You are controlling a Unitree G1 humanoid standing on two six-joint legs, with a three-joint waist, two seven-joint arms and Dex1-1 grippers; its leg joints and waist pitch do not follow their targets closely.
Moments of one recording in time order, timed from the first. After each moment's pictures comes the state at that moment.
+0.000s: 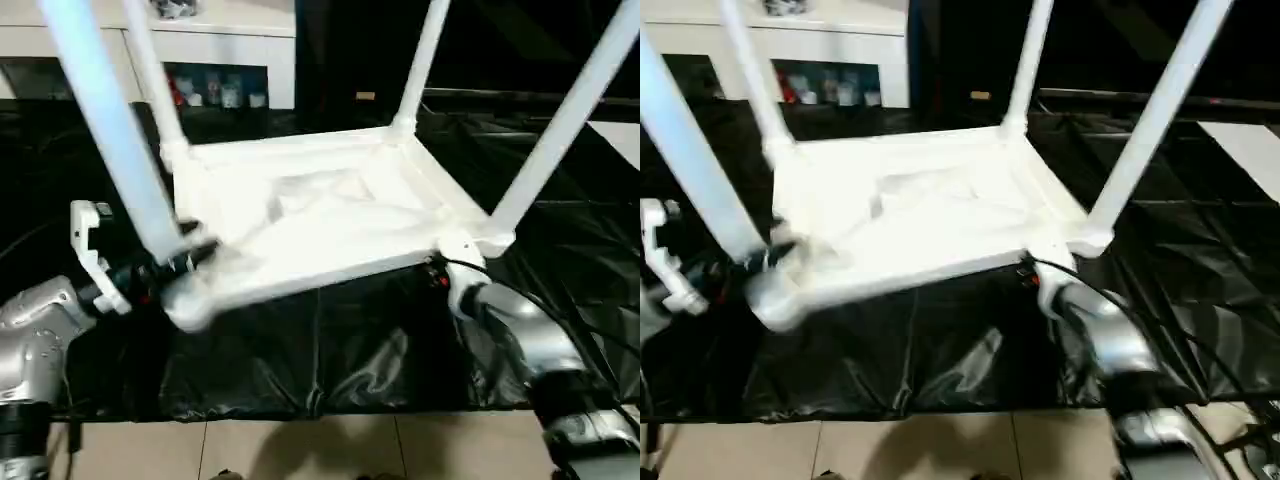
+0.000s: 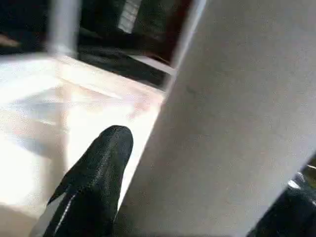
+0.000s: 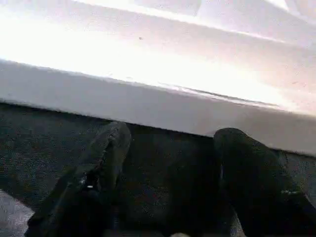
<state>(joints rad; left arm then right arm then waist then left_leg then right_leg) -0.25 0.60 0.20 0.14 -0.64 0.51 -1.27 -0.53 -0.28 0.10 0.71 0.05 0.23 0.48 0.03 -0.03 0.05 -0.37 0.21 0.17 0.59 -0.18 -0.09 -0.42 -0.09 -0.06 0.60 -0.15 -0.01</state>
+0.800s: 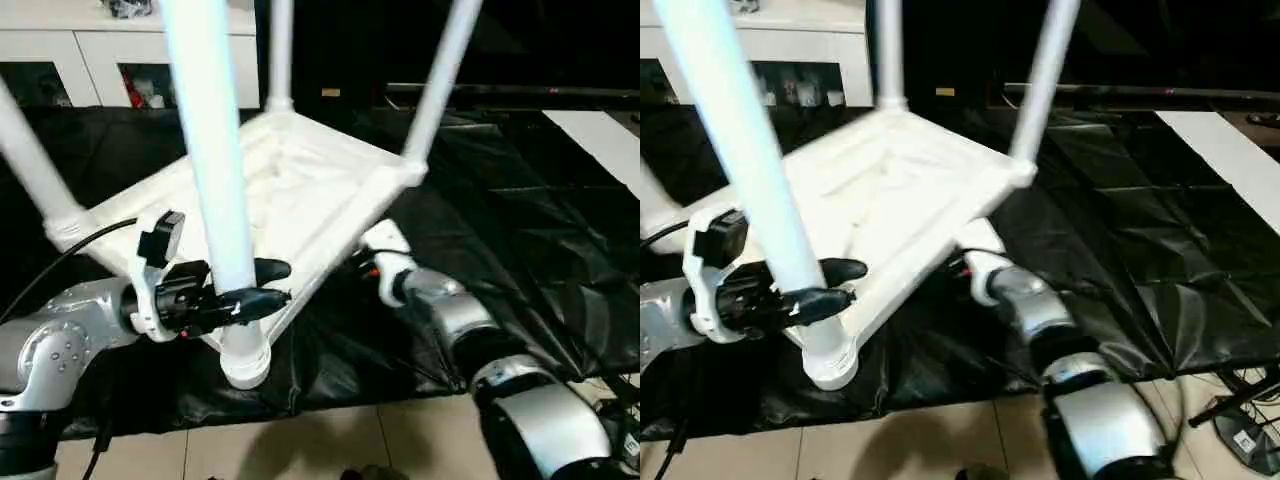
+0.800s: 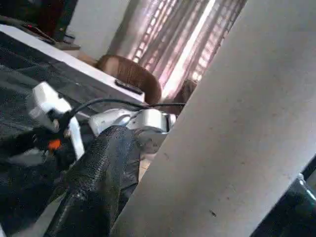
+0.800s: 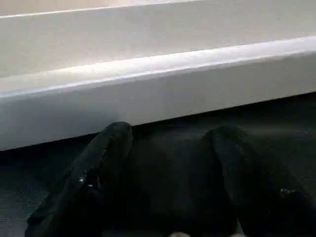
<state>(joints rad) -0.29 0.54 0.09 -0.12 -0.83 0.81 -1.24 -0.75 -0.05 0.14 1.08 0.00 0.00 0.59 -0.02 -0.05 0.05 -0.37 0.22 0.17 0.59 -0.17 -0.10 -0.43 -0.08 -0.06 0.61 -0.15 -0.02</state>
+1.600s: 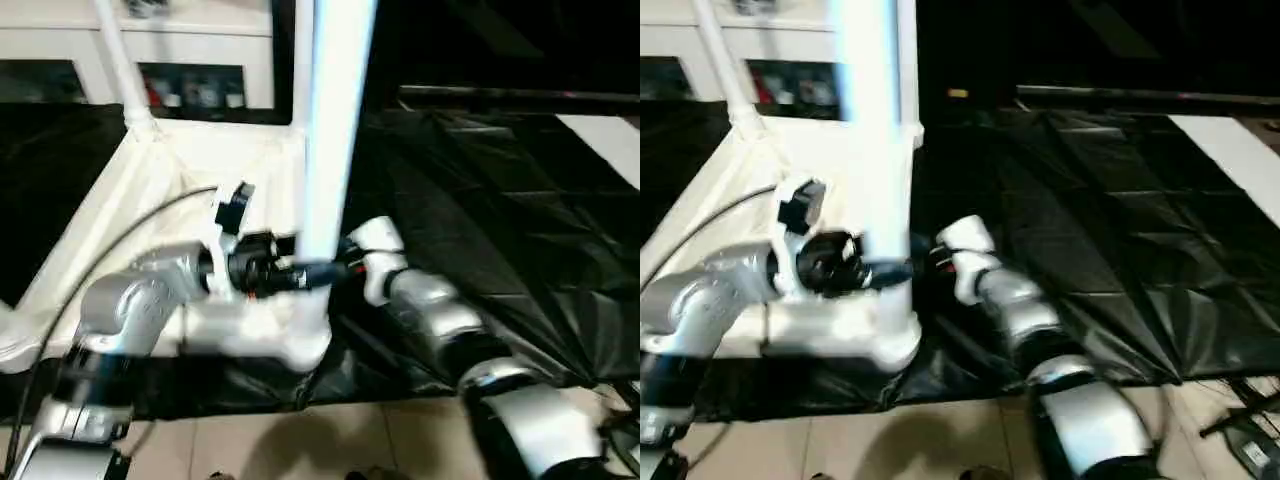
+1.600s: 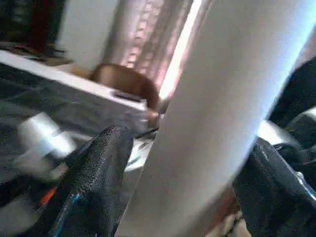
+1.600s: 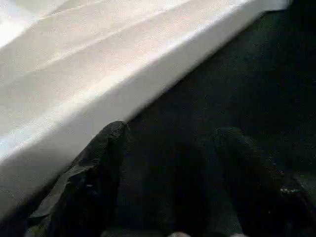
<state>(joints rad) -0.51 0.41 -0.06 0.15 -0.66 0.59 -1.25 -0.75 -0.08 0.04 1.14 0.03 -0.16 0.56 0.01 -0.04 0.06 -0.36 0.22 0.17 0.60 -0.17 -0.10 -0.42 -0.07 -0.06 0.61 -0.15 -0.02</state>
